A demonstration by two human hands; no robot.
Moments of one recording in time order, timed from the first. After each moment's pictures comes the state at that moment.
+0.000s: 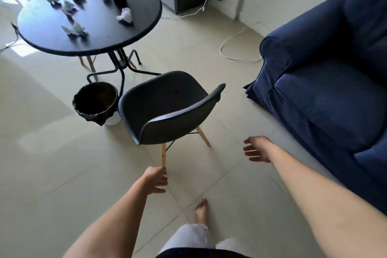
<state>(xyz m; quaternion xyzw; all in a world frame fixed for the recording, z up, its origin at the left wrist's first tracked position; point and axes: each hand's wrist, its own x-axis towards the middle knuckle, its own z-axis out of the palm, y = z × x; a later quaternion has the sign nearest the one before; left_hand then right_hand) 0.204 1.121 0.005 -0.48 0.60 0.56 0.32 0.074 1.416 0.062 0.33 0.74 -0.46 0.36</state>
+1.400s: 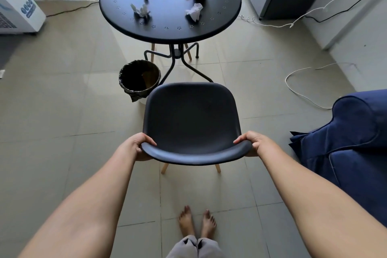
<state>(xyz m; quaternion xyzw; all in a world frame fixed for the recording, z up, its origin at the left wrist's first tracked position) 0.074 1.068 0.046 -0.66 0.31 0.67 0.15 -0.148 1.301 0.047 0.25 0.67 -0.37 0.59</state>
